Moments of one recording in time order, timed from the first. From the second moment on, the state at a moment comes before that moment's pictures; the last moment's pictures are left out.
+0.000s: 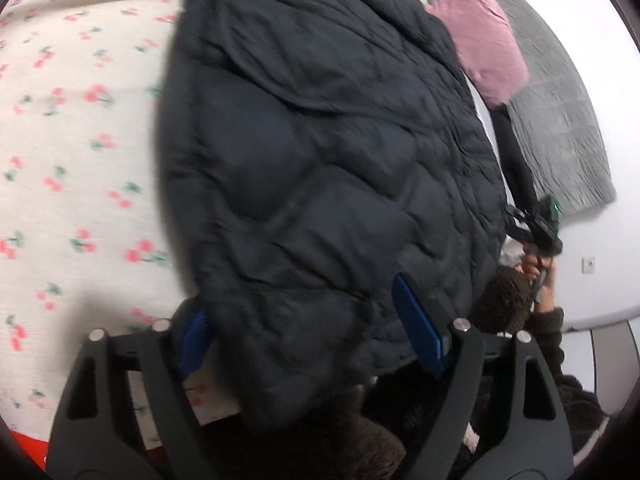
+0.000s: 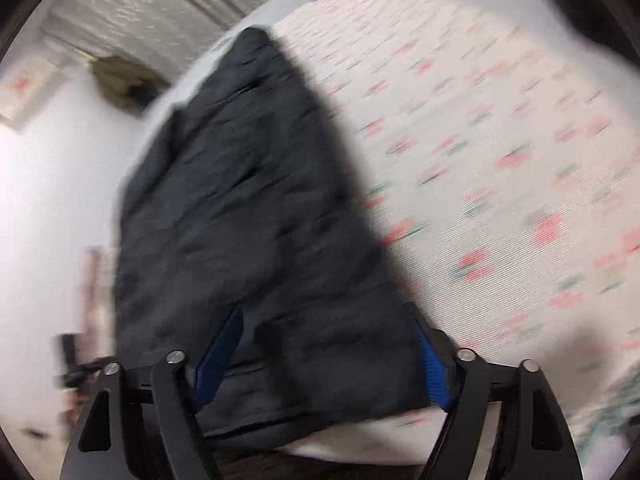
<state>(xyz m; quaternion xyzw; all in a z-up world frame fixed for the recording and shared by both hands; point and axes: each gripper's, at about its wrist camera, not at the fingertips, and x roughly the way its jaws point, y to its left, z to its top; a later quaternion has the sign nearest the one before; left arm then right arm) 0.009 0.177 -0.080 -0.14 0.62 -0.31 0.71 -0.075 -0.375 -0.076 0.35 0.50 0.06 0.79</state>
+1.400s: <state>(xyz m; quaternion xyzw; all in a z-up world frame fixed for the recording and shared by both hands) 0.112 0.208 0.086 -0.23 0.39 -0.26 0.85 0.026 -0.360 0.102 0.33 0.33 0.05 0.88</state>
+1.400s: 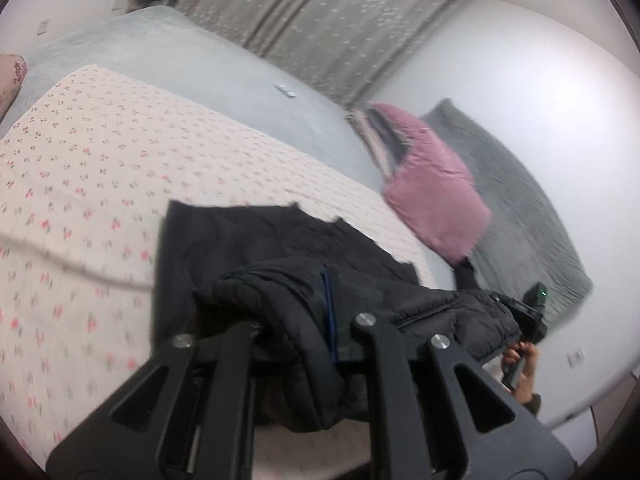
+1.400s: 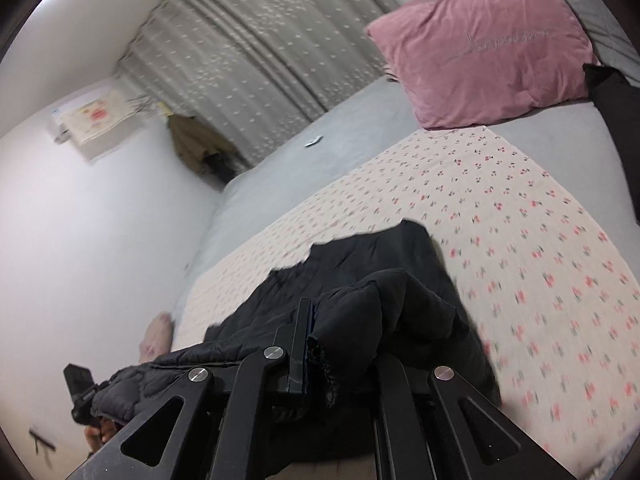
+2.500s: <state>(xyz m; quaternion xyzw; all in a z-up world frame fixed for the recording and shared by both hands) 0.103 0.139 -0.001 0.09 0.47 -0.28 0.83 0.062 -0.313 0.004 0.11 0.50 0.08 0.85</state>
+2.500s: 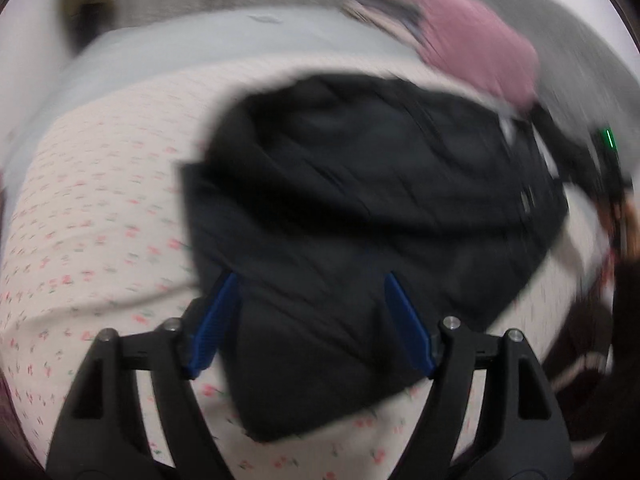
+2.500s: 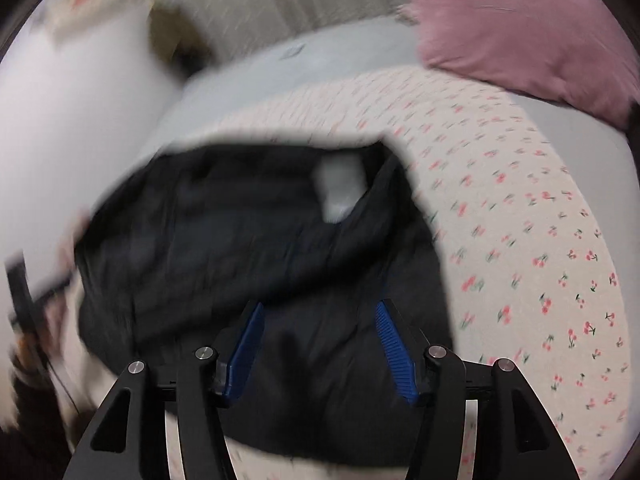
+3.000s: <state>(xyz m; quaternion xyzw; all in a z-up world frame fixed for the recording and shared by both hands) 0.216 0.070 -0.001 0.05 0.44 -0.27 0.85 0.195 -0.268 0.010 0.10 0.49 0.08 0.86</state>
